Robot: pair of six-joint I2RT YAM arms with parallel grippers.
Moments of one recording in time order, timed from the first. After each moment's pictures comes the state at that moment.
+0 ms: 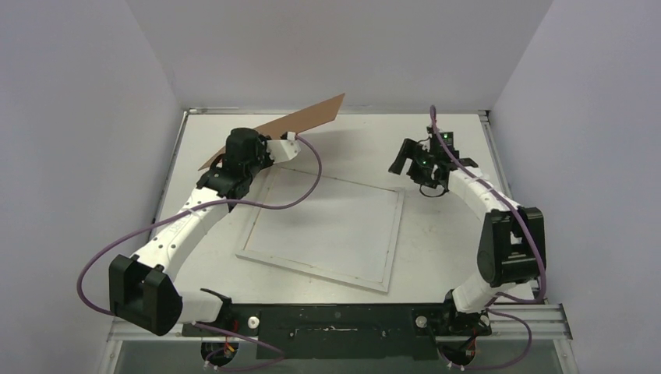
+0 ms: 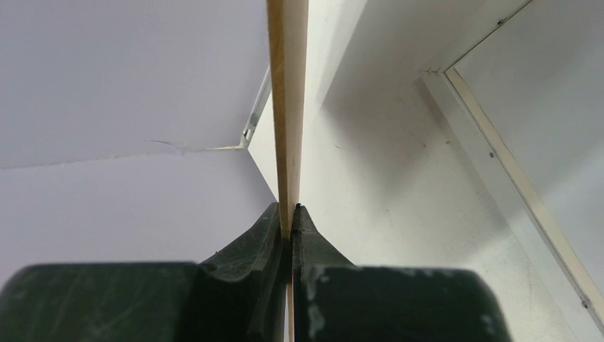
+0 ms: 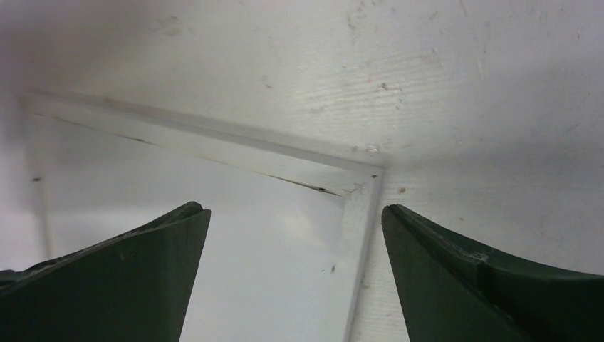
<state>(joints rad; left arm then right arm) -0.39 1.32 1.12 -0.30 -0.26 0.94 0.13 1.63 1.10 -0.33 -0.17 0.44</state>
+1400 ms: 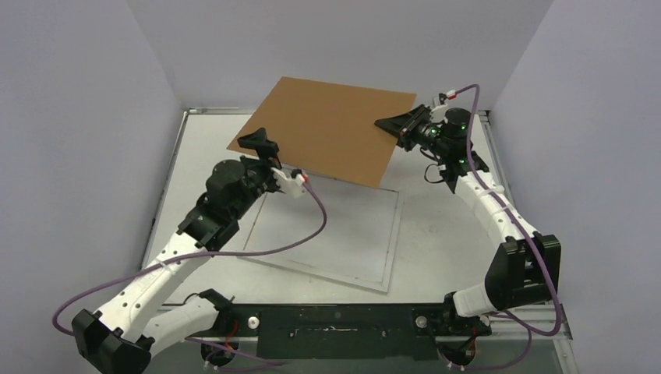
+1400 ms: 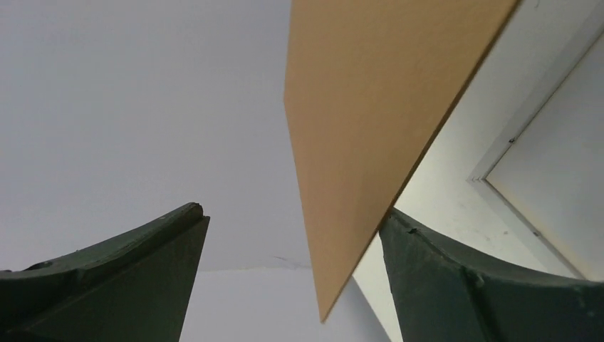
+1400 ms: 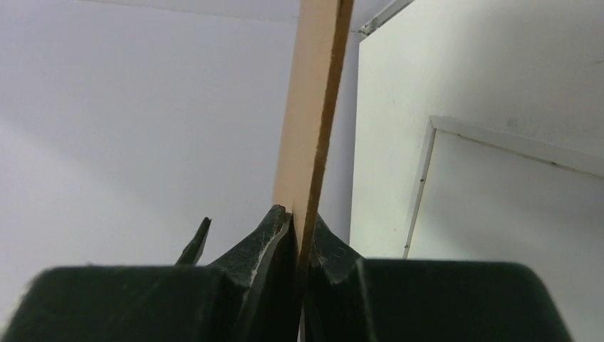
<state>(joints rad) -0.61 0.95 0.83 0.00 -0.14 1.30 0.20 1.43 1.14 0.15 -0.58 1.27</state>
